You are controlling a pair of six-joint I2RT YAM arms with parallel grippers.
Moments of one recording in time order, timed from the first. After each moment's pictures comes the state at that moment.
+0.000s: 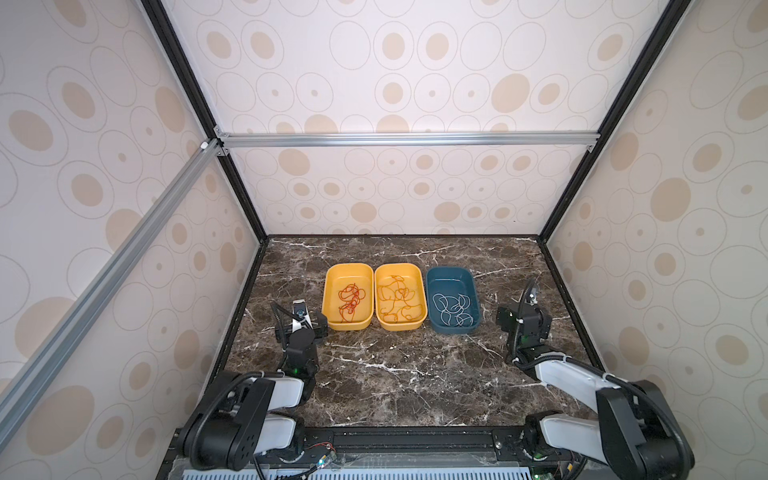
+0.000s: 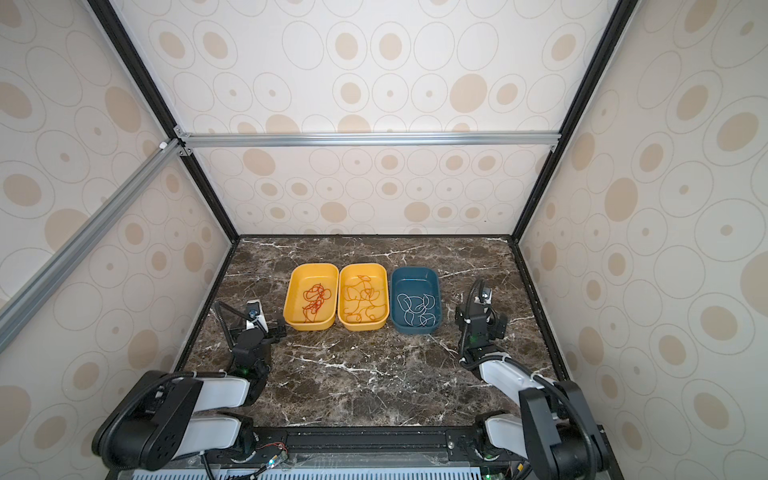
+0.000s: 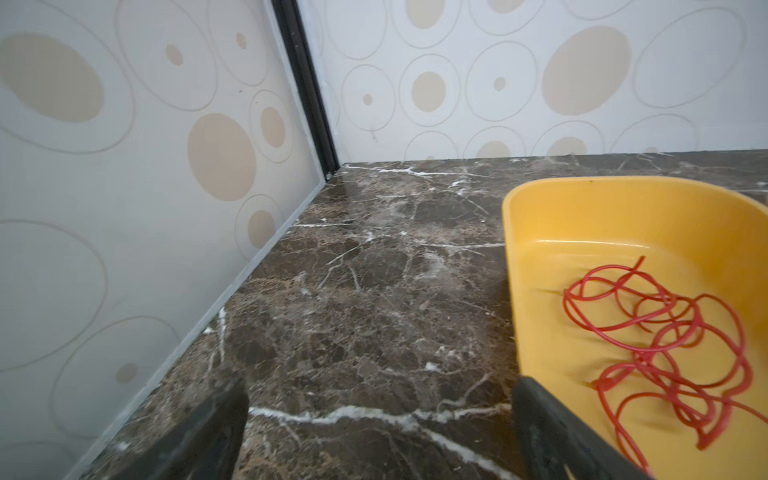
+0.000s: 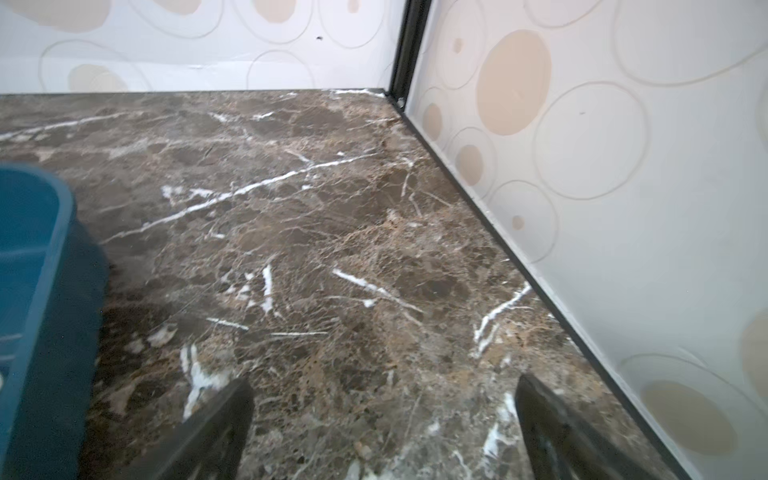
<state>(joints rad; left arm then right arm) -0.21 1.37 0.10 1.09 -0.51 0.07 0.18 1.28 0.35 0.45 0.59 0.09</state>
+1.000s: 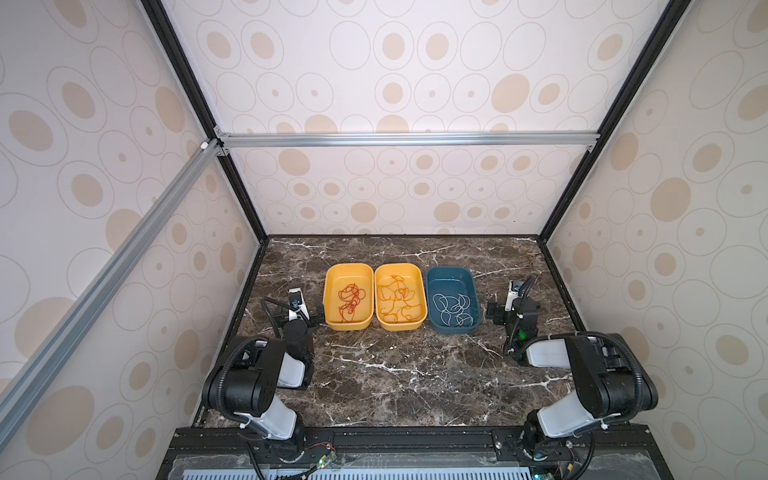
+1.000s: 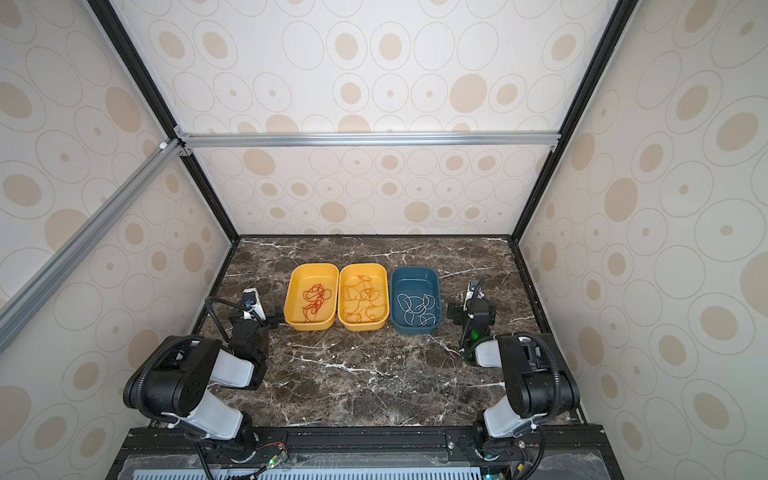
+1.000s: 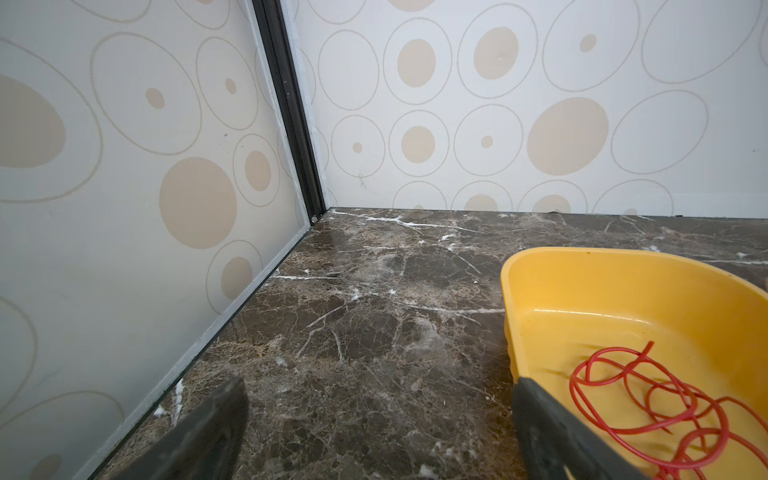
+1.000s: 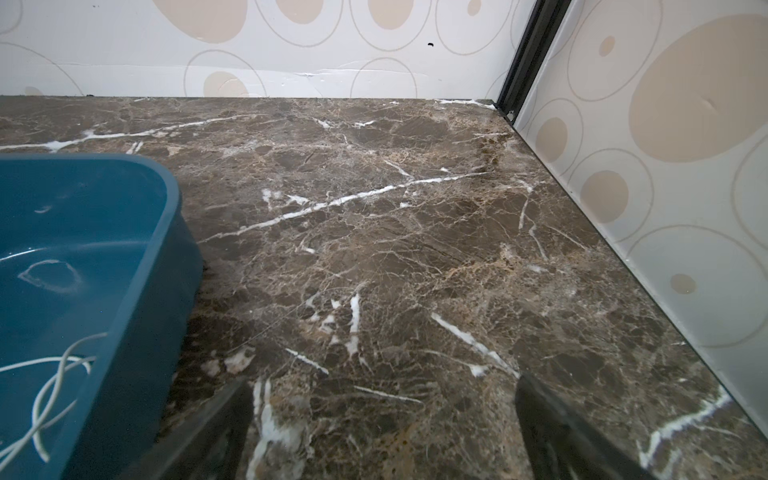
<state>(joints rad) -0.09 1.58 0.20 1.30 -0.37 0.06 0.08 1.55 0.40 0.74 0.26 0.02</state>
